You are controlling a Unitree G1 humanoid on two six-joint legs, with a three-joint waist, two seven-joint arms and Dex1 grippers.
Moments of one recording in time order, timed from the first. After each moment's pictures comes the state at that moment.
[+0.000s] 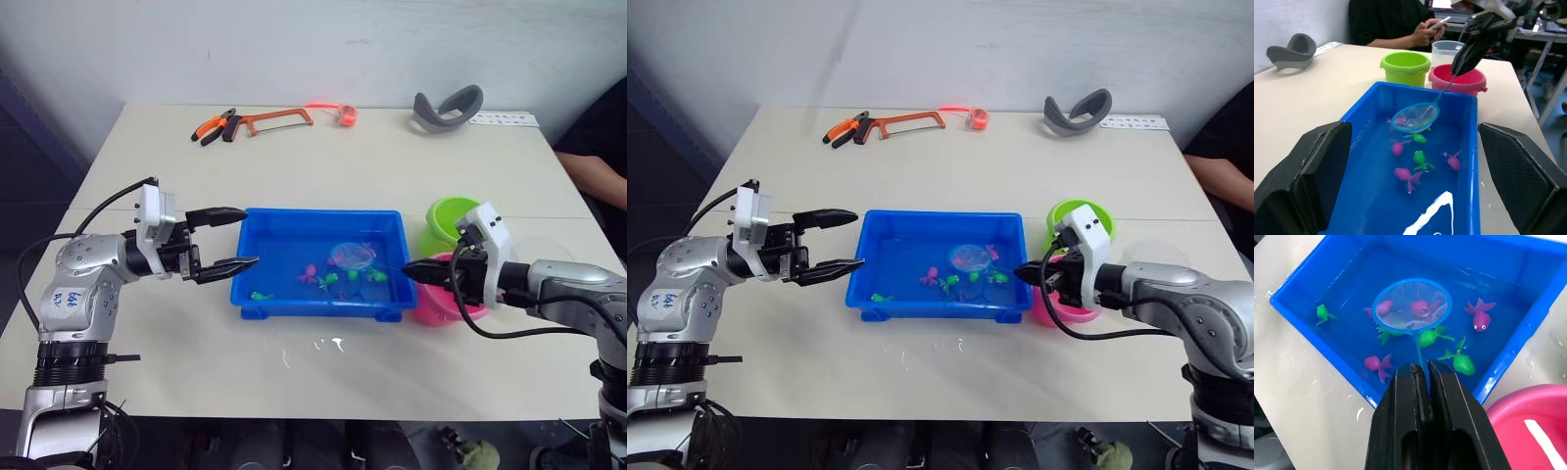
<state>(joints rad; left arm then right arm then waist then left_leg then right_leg) -0.47 0.67 0.17 0.04 -0.53 0.26 -1.24 -0.43 -0.74 -0.22 -0.42 0.92 1.33 0.48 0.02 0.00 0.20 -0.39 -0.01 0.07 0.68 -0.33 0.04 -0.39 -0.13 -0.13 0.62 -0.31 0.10</state>
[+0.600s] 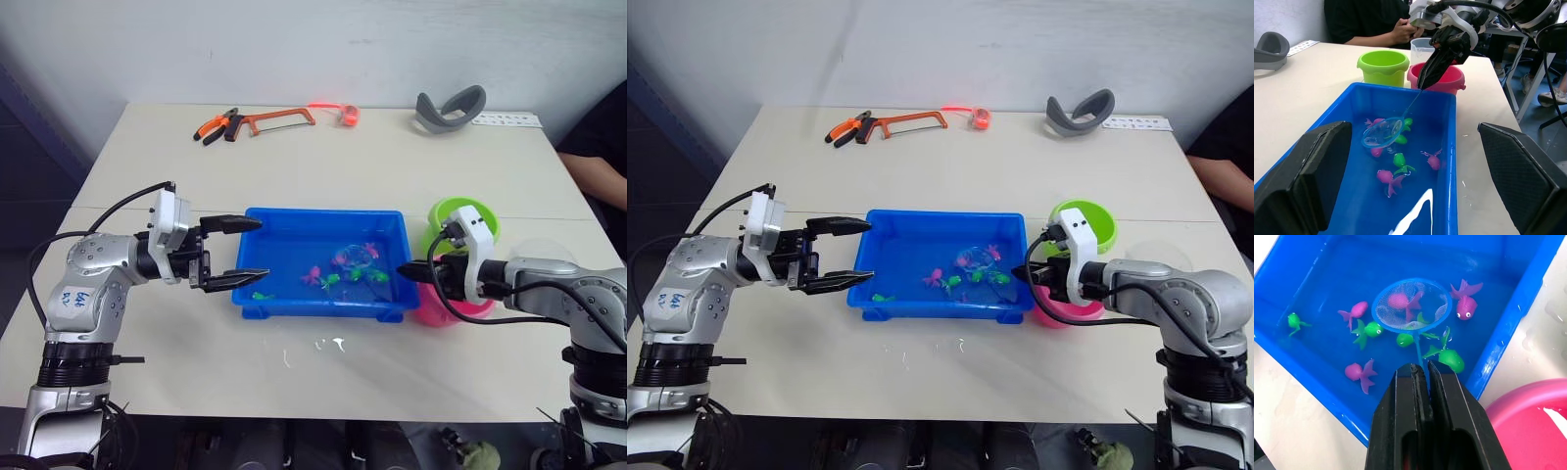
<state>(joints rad) -0.47 0.67 0.14 0.00 -0.53 0.29 -1.25 -0.50 -0.67 -0.20 -0.31 0.90 1.43 0.37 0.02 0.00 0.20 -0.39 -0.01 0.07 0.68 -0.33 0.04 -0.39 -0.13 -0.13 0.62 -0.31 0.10</state>
